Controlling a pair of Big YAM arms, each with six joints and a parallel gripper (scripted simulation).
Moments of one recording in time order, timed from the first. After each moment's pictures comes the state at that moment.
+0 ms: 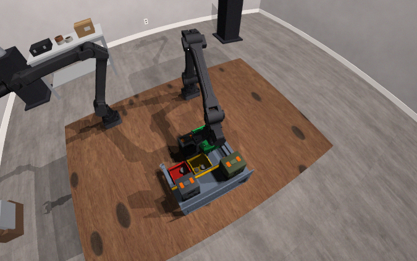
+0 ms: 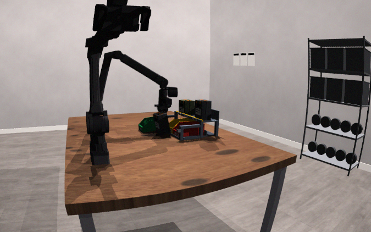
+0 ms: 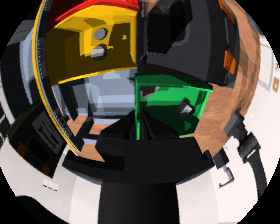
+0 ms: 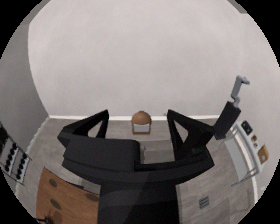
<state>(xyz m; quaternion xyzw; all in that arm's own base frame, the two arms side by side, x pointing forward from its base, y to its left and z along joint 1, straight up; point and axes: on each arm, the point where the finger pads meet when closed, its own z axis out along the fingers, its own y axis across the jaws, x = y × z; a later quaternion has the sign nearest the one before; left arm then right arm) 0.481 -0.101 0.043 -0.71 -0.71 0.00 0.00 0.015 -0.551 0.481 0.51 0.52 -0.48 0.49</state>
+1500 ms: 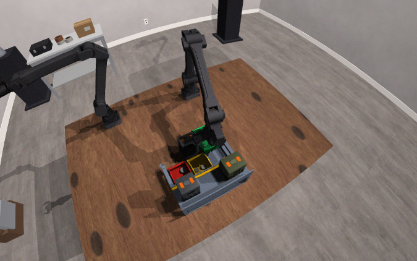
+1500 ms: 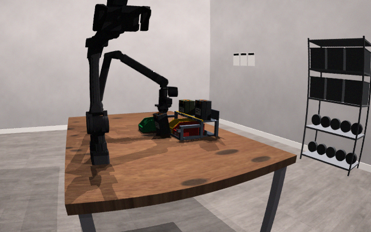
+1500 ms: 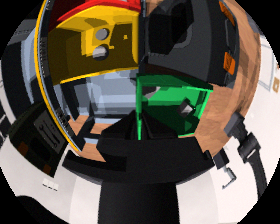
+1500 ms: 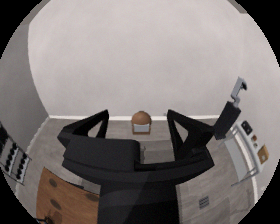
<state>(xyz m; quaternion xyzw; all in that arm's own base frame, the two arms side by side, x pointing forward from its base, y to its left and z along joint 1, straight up) 0.484 -0.101 0.045 -0.71 -0.71 0.00 0.00 0.015 -0.551 0.481 0.51 0.52 -0.48 0.49</state>
